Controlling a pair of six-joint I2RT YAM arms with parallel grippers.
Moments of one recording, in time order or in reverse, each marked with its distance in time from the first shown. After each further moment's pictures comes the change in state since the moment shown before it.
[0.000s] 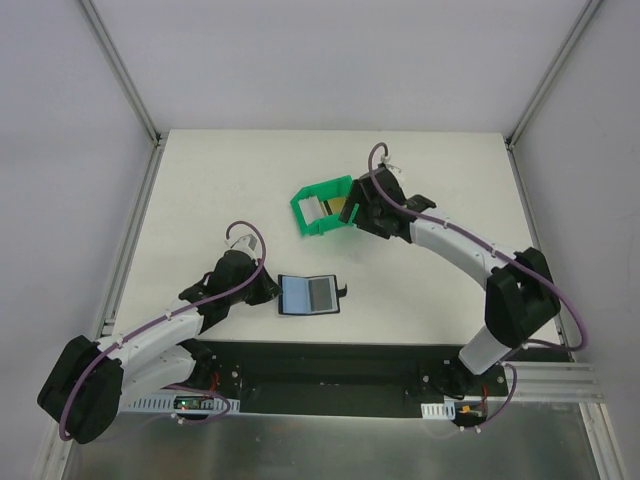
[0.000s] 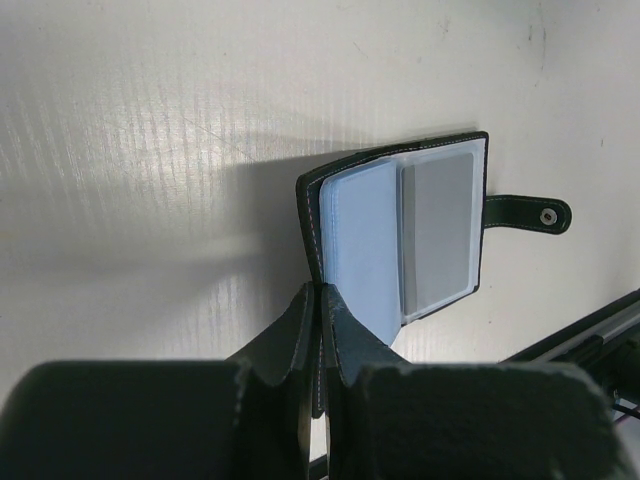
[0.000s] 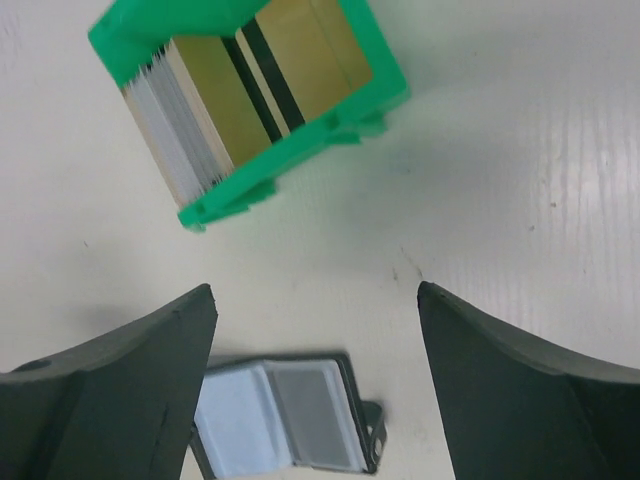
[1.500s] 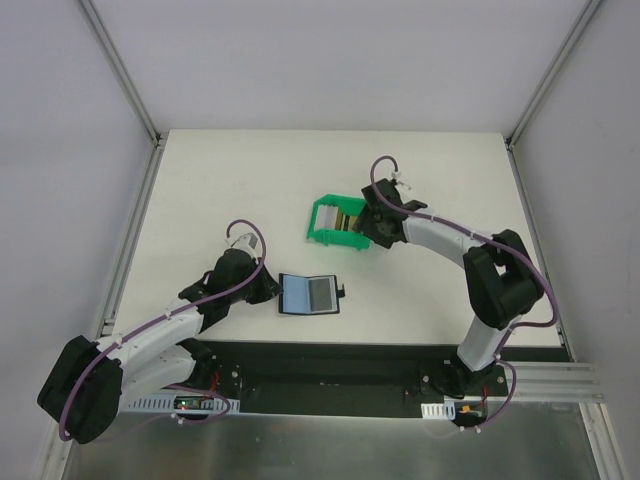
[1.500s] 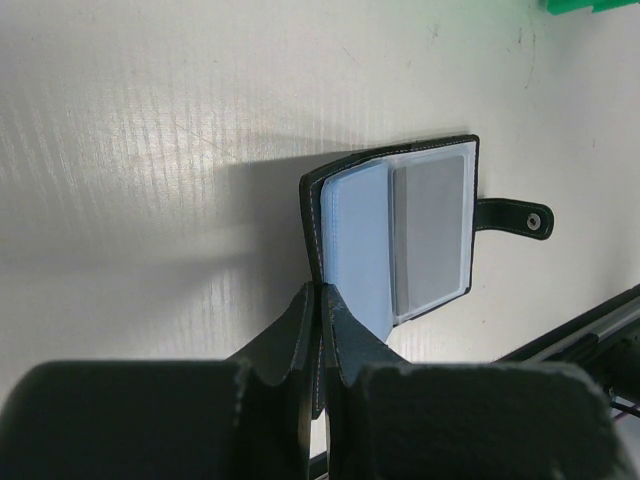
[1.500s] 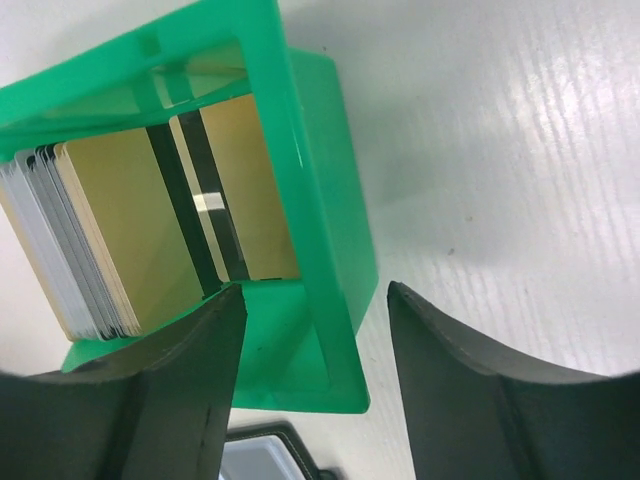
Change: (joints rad) left arm 0.000 0.000 0.013 -0.006 0.005 0.003; right arm -0.076 0.171 -0.035 0.045 0.064 0.154
